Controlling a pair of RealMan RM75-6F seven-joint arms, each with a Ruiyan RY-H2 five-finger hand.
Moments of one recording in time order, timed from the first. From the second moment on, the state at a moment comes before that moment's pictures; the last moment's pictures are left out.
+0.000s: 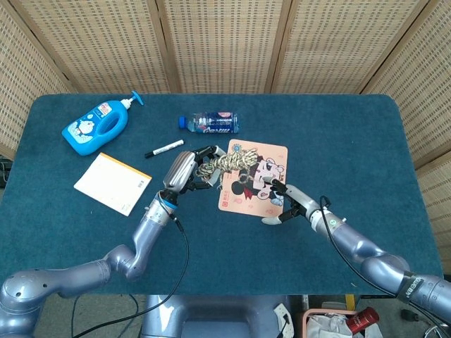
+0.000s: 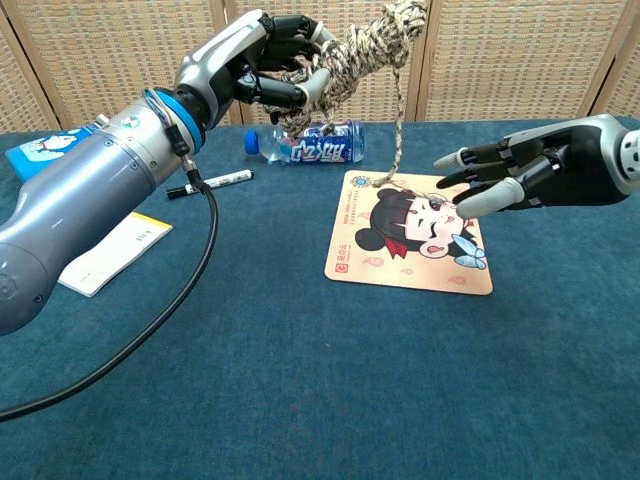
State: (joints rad) left arm -0.92 -1.84 -0.33 -1.13 1.36 1.16 -0.50; right arm 0.62 -1.23 0.51 -1.62 -1.00 0.22 0.56
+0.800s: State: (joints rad) left arm -0.84 -1.62 -0.28 -1.37 1.49 1.27 -0.31; right arm 0.30 -1.15 0.25 -1.45 -1.70 1.14 0.27
